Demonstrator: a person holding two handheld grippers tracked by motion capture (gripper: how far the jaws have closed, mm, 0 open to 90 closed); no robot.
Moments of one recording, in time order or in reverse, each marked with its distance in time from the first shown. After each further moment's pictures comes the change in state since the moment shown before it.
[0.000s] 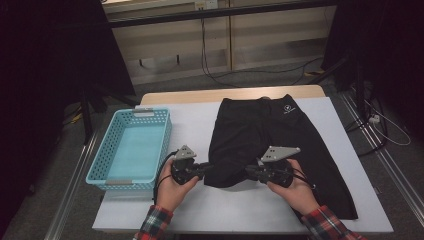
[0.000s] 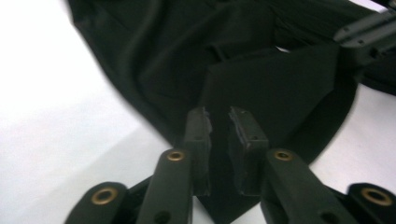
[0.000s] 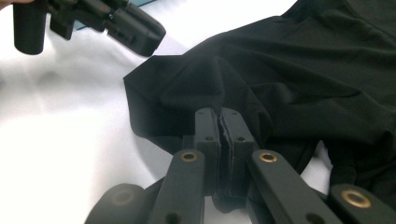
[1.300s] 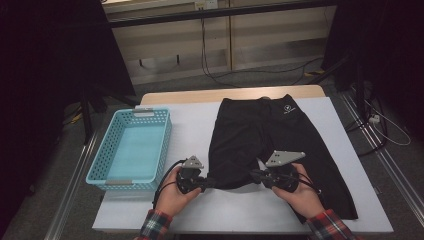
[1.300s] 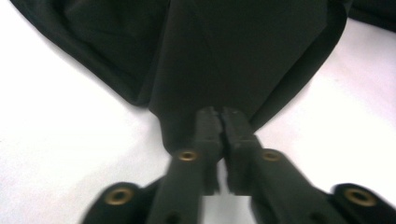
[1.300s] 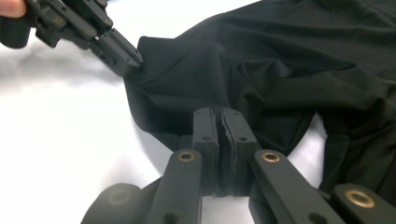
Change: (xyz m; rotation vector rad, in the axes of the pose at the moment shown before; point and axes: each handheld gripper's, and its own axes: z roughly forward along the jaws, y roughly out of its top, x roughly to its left) left arm -0.009 -0.015 0.009 0.174 -0.074 0.037; right arm 0.002 -0.013 -0.008 0.034 -0.011 -0.002
